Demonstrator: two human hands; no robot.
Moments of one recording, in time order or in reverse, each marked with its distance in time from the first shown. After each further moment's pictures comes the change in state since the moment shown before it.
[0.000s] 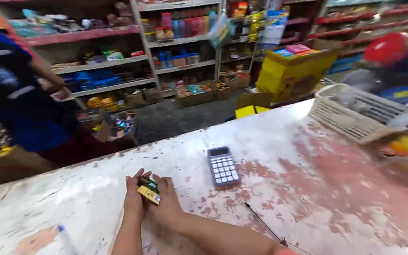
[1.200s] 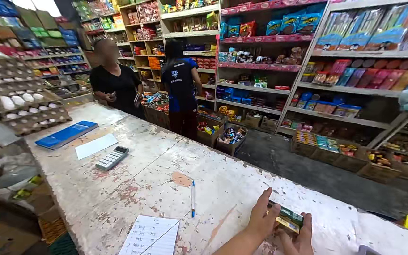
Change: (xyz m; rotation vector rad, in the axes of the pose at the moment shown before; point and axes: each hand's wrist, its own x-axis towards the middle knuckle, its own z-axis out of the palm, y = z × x) left_hand -0.002 -0.013 0.007 -0.064 -0.045 0.369; right_hand 0.005 0.015 -0.007 0.176 0.128 -0.166
